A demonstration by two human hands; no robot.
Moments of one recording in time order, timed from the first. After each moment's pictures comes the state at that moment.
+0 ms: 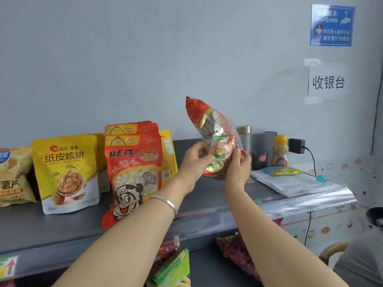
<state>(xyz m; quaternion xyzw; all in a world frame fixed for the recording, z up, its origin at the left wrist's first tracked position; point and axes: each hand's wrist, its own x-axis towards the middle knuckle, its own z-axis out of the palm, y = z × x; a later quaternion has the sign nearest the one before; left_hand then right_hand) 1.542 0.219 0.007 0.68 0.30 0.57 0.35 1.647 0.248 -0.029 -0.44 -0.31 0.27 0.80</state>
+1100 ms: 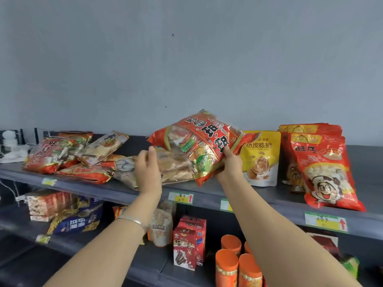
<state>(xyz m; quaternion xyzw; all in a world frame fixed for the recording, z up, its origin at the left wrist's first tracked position) 1.039 -0.055 -0.014 0.35 0.49 0.80 -0.03 1.164 0.072 0.005 -0.23 -0.32 0.71 0.58</state>
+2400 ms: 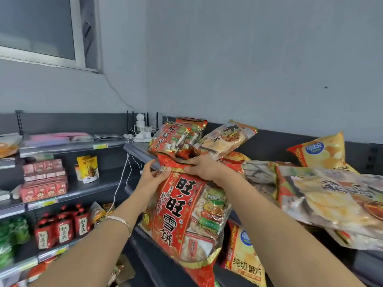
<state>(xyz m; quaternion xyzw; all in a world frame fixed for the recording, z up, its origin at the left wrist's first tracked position) 0.611 -0.165 -0.076 0.21 0.67 0.70 0.10 0.698 -0.015 -0.004 -0.07 -0.94 0.33 0.04</state>
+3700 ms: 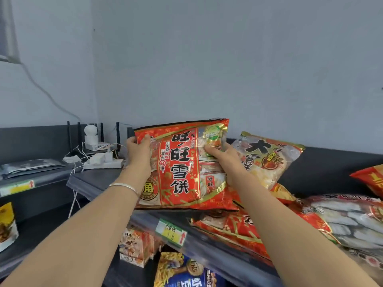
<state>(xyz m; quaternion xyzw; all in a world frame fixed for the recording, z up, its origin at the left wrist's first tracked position) 0.248 -0.017 0.012 0.15 0.53 0.83 0.06 0.426 0.111 0.005 -0.17 -0.66 0.62 0.39</state>
